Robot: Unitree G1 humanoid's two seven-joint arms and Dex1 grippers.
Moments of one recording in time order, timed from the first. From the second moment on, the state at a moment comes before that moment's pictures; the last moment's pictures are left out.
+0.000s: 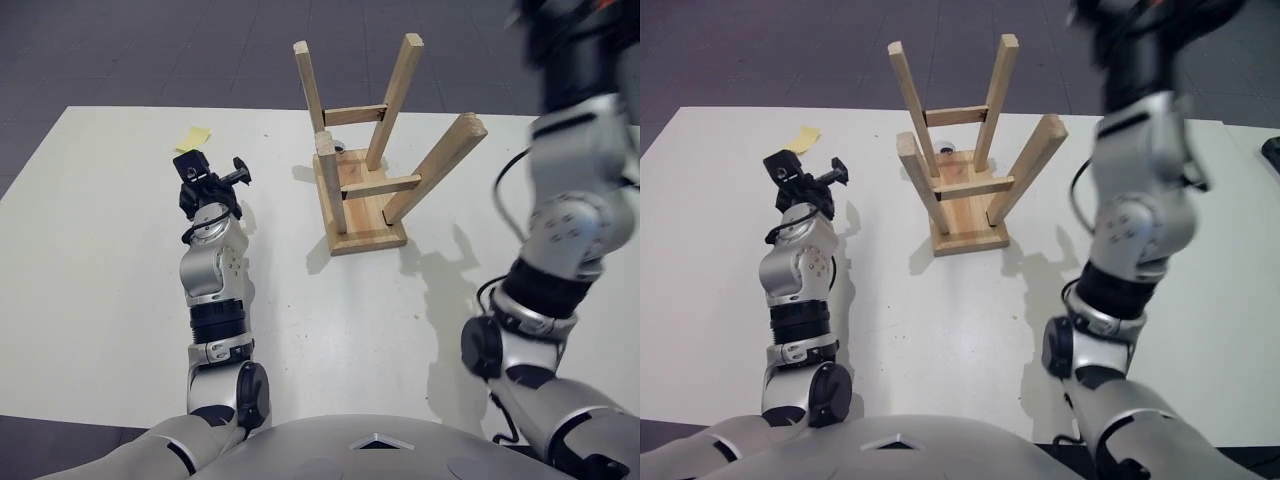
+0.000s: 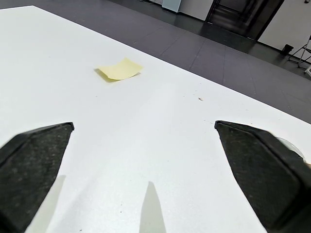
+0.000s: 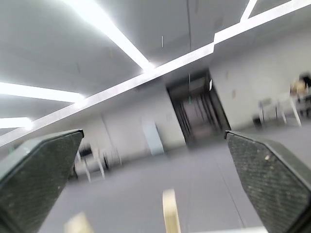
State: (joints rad) left arm -0.43 -0.09 0.31 0.03 -0.14 0.54 0.30; right arm -0.48 -0.13 -0.16 -0.34 0.52 0.46 -0.11
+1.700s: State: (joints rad) left arm -0.38 -0.07 0.14 0.03 -0.10 0.66 0.19; right arm -0.18 0.01 -0.32 -0.49 0.81 0.76 -0.17
